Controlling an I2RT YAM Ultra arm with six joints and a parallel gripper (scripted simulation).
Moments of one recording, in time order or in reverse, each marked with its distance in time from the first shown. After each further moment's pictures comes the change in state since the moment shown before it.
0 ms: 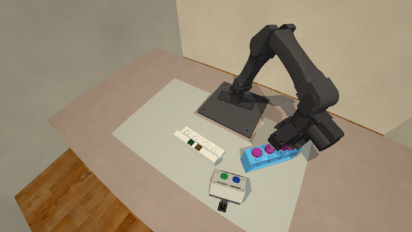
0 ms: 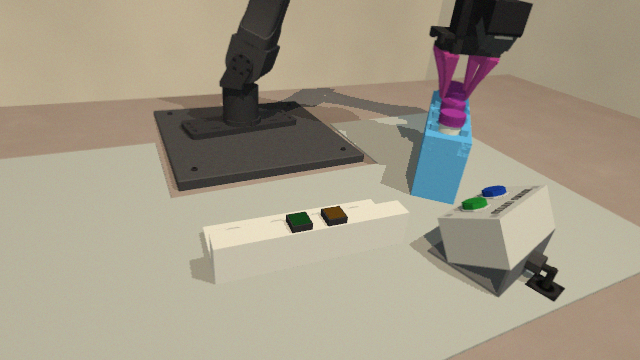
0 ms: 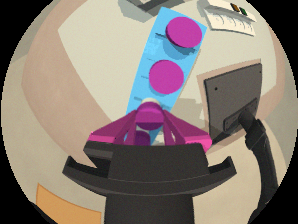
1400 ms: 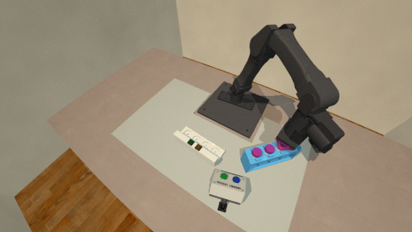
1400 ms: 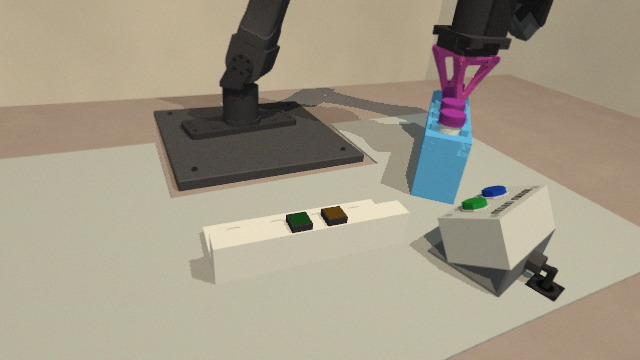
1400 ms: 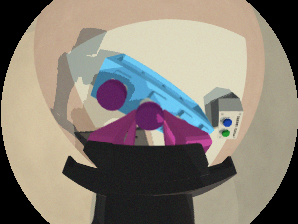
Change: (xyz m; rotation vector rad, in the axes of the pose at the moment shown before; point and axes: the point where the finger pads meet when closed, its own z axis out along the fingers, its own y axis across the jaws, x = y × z) arm 0.000 0.000 -0.001 -0.001 -0.001 -1.849
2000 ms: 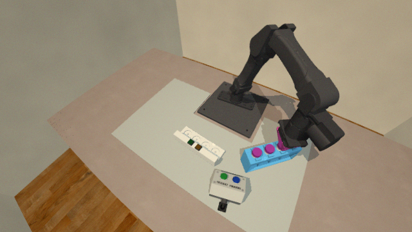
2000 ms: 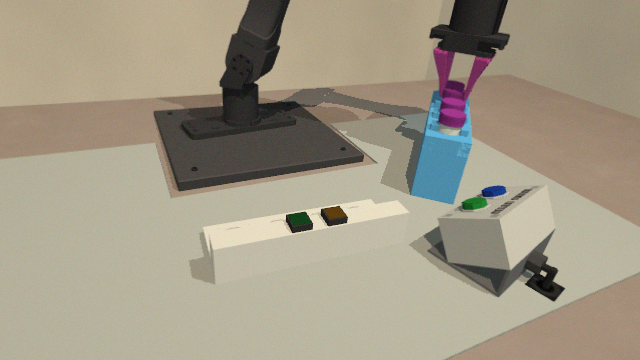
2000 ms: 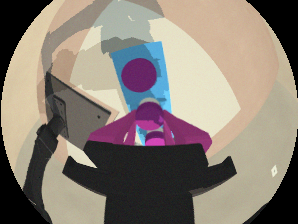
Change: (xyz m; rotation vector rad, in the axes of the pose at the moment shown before) arm 0.000 0.000 0.000 0.000 0.000 -0.784
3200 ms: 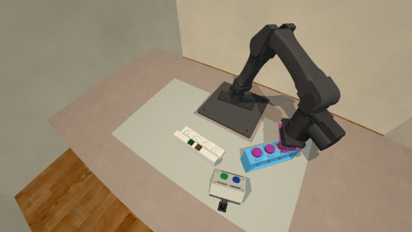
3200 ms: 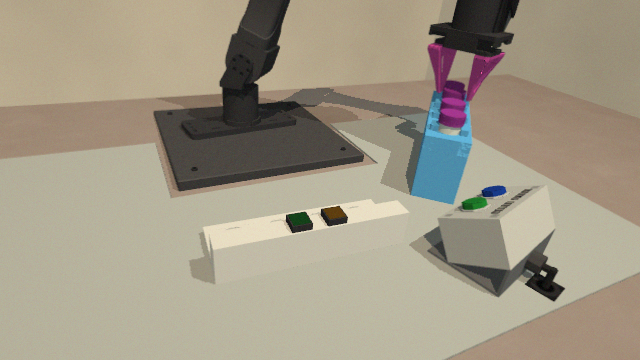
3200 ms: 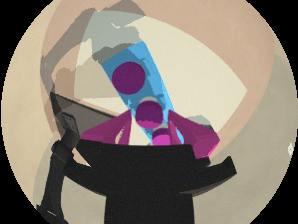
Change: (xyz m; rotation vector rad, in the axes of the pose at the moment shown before) arm 0.000 0.000 -0.003 0.001 0.001 0.227
